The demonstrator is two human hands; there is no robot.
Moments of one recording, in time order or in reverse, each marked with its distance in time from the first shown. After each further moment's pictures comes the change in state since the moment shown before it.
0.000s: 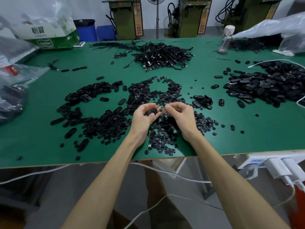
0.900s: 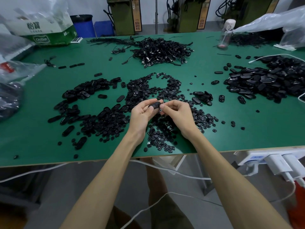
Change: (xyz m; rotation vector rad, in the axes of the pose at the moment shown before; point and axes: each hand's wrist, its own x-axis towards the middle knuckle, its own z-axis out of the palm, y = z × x) left_hand -0.002 0.000 0.000 -0.031 -0.042 0.025; right_hand -0.005 -0.005 0.003 -0.178 -0.053 -0.017
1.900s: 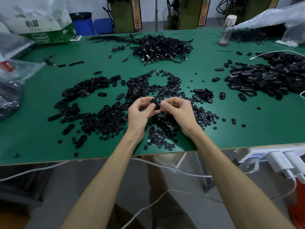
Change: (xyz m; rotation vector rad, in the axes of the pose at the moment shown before) left_hand -0.002 -0.001 -0.002 -0.002 0.118 0.082; right_hand 0.000 0.002 -0.003 0.125 -0.036 -0.023
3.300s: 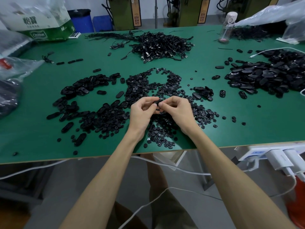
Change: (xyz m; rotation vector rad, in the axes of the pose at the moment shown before) left_hand 0.003 -0.009 0.000 0.175 -0.052 0.051; right_hand -0.003 -0.006 0.005 -0.181 0.029 0.054
